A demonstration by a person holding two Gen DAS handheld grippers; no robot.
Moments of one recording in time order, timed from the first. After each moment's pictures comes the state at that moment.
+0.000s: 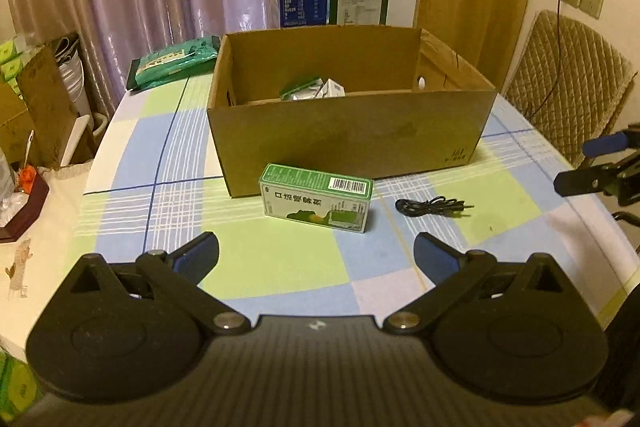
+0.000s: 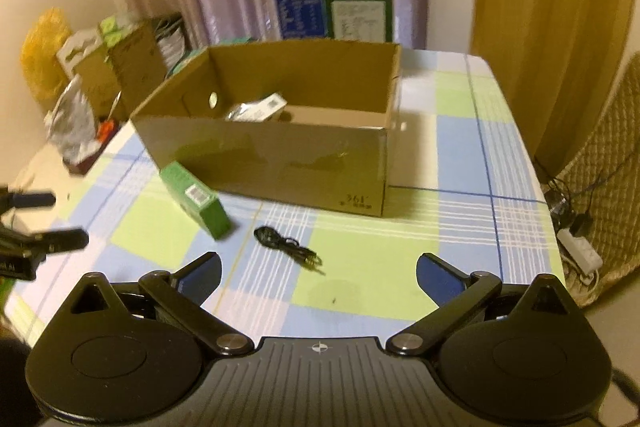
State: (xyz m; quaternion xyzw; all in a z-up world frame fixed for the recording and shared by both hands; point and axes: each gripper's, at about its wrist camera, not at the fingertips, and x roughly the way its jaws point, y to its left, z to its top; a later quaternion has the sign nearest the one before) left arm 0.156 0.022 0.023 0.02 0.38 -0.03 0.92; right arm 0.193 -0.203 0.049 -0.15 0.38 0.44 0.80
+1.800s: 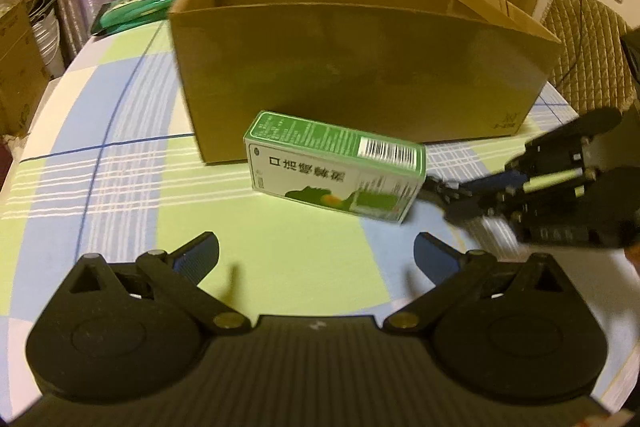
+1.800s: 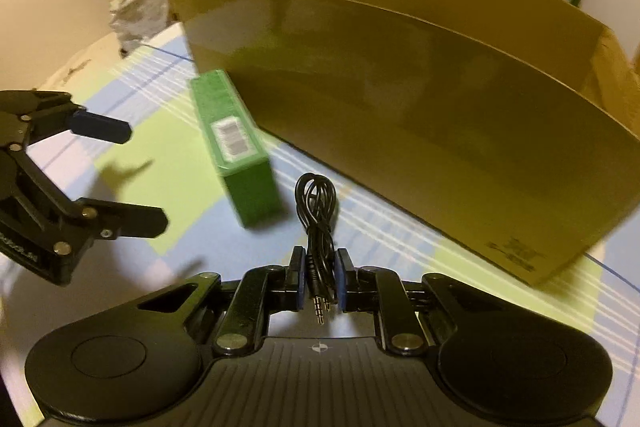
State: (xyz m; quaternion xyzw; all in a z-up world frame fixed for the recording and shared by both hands) left arm 0.229 0.050 -0.071 -0.02 0.42 -0.04 0.91; right arm 0.205 -0.076 -0.067 -0.26 0.37 0.56 0.69
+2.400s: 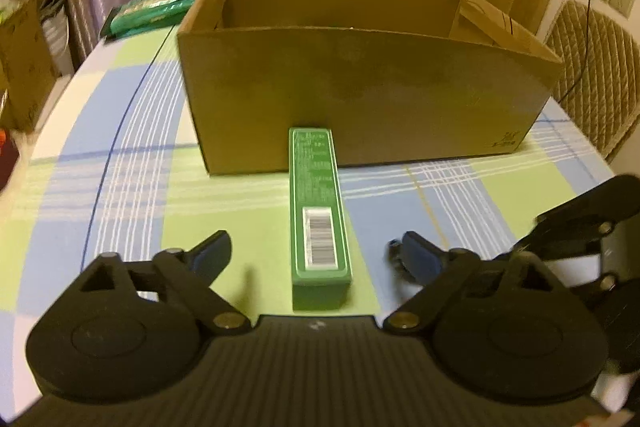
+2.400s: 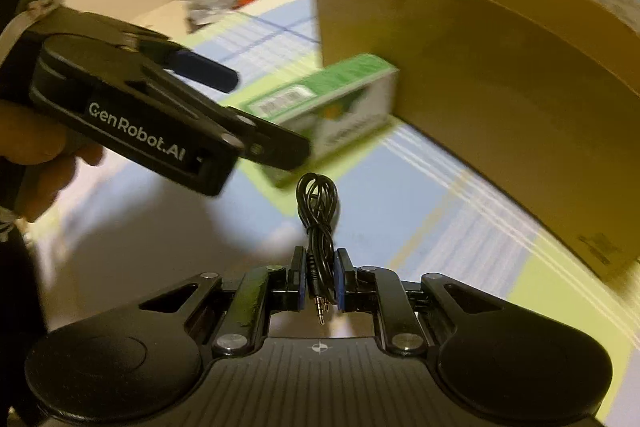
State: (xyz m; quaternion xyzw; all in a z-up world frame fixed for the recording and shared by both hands) left arm 0.235 0.041 -0.059 -0.01 0.41 -0.03 0.91; right arm 0.154 -0.084 -0.064 -0.29 0.37 0.59 0.66
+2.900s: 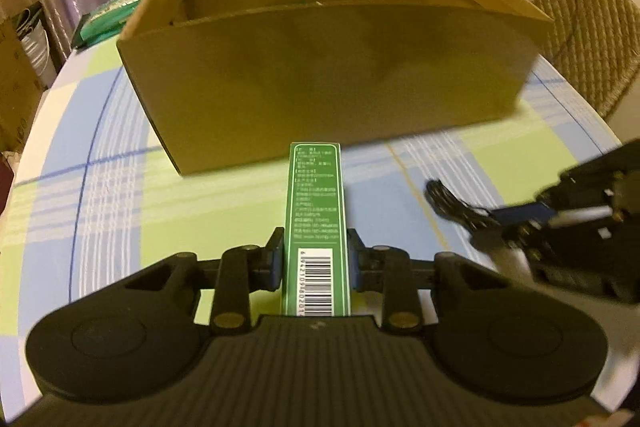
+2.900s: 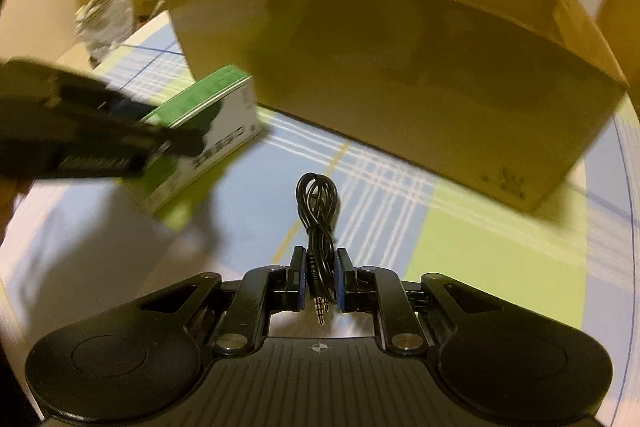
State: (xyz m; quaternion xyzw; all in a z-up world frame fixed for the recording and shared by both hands) left arm 0.239 0.019 -0.064 0.02 0.45 -0.05 0.89; right arm 0.193 -0.101 -0.059 -0.23 0.43 0.48 0.73
